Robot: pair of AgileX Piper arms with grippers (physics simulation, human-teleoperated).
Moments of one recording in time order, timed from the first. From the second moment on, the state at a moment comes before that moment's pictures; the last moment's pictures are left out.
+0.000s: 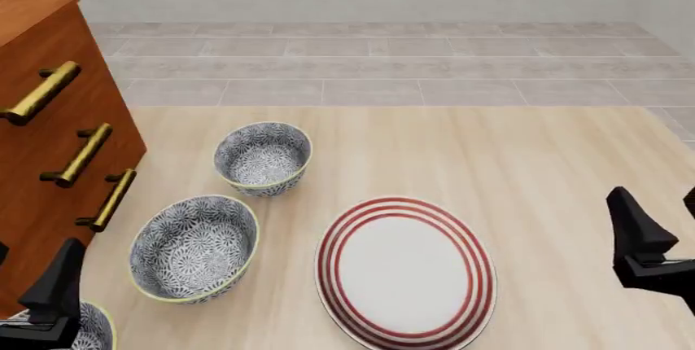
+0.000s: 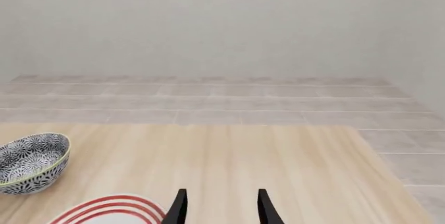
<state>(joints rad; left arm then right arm) 0.00 0.00 0.00 0.00 0.00 0.01 0.35 -0.14 -0.17 -0.01</state>
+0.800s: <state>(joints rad) 0.00 0.00 0.00 0.00 0.00 0.21 0.97 -0.60 -0.18 -0.04</state>
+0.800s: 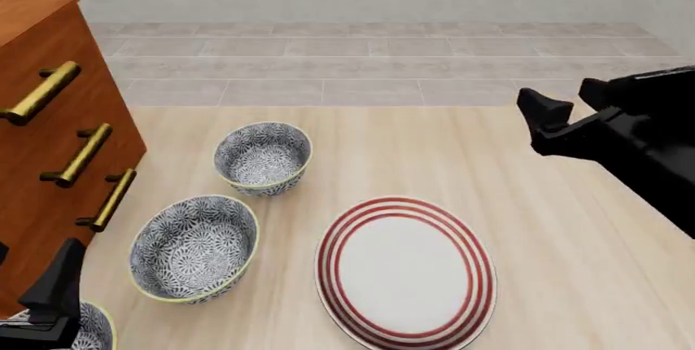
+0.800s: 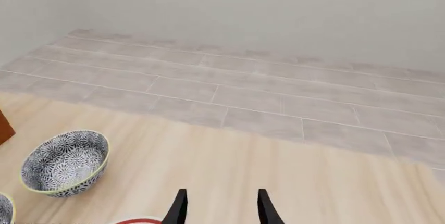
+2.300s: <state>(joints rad) 0.00 0.00 0.00 0.00 0.00 0.49 1.74 -1.47 0.21 0.08</state>
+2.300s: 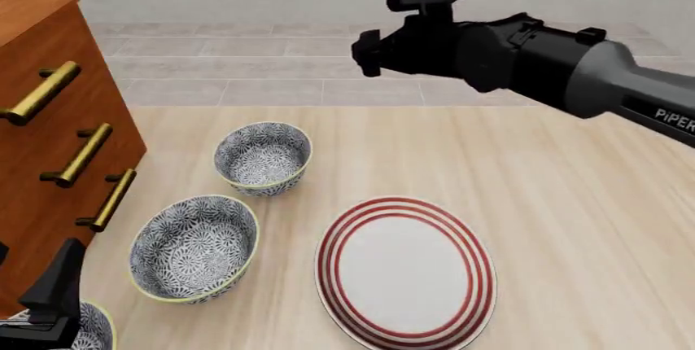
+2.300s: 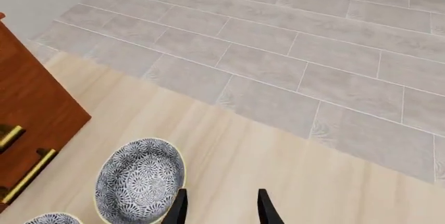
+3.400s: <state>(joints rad) 0.00 0.00 0.00 0.00 0.00 0.59 2.06 -1.74 0.25 0.18</state>
